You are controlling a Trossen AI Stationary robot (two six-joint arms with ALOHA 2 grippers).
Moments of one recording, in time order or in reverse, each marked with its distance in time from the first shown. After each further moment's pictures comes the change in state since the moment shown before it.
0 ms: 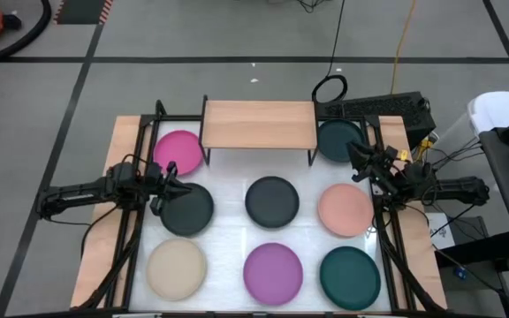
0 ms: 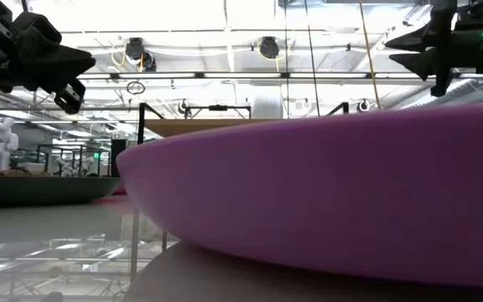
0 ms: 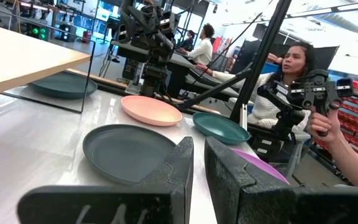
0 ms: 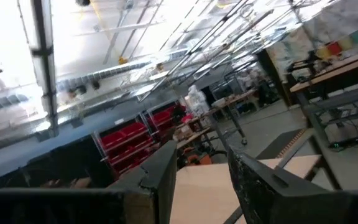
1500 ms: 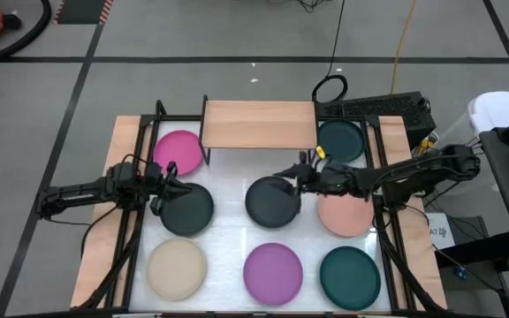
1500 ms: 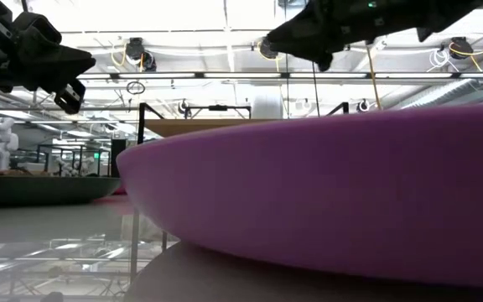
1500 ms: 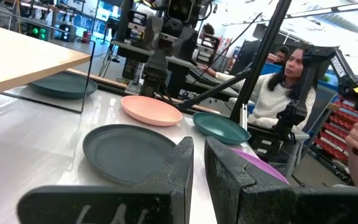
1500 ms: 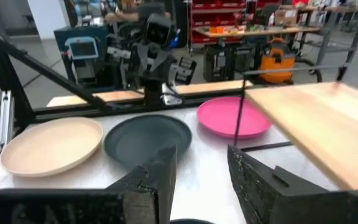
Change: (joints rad) left arm 0.000 0.000 0.000 0.000 0.000 0.000; right arm 0.054 1.203 0.628 -0.039 -0.451 -0.108
